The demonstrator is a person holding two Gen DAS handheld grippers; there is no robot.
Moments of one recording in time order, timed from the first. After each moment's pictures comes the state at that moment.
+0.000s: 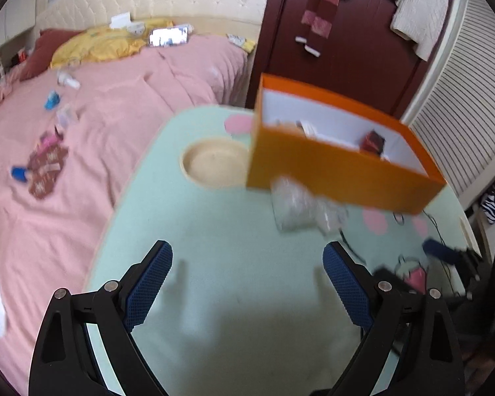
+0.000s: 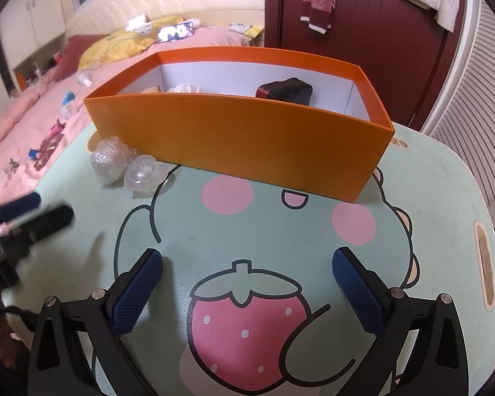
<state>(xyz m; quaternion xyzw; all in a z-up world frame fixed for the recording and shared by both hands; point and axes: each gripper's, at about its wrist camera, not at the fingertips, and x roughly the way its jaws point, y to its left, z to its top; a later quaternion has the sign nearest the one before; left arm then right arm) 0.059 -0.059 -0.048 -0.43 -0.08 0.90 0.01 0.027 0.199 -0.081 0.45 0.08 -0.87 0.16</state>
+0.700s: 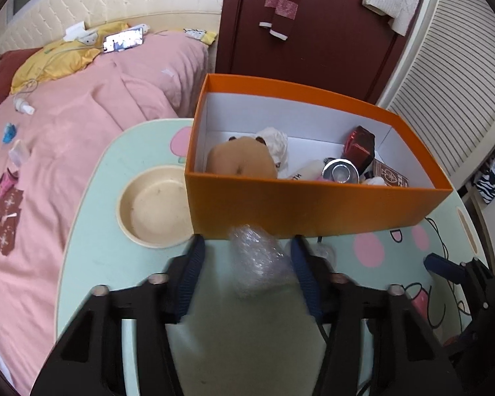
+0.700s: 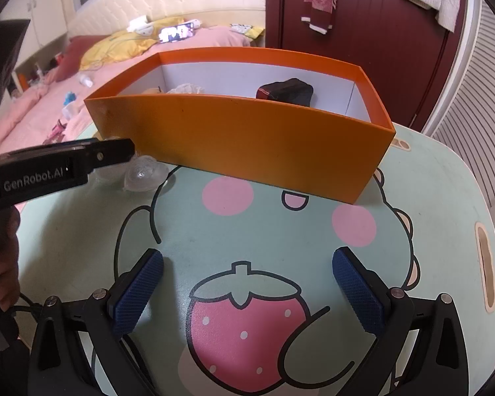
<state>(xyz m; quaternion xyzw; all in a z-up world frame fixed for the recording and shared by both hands) 0.002 -0.031 -0.064 -0.46 -0.05 0.88 0.09 0.029 0.196 -0.079 0.45 0.08 -0.87 0.16</state>
